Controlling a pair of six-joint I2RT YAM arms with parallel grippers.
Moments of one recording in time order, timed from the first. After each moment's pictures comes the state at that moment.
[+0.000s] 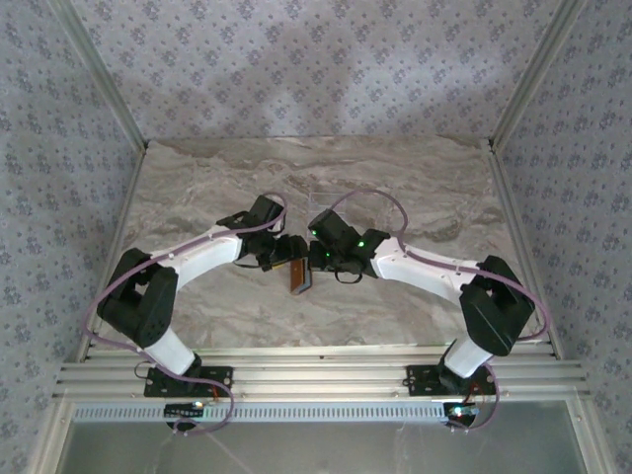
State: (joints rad) left arm -0.59 1.61 1.01 -0.49 0.28 -0.77; right arm 0.87 1.60 1.12 -0.46 0.04 0.82
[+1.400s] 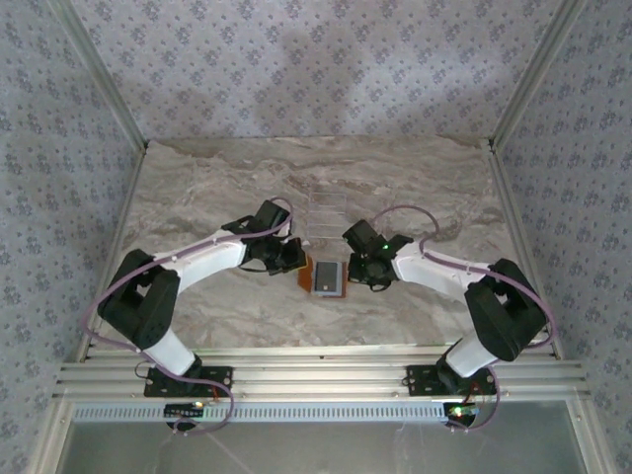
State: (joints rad) left arm -0.64 1.62 0.99 -0.42 0.37 -0.81; right arm 0.69 1.53 0.89 -0.59 0.08 0.80
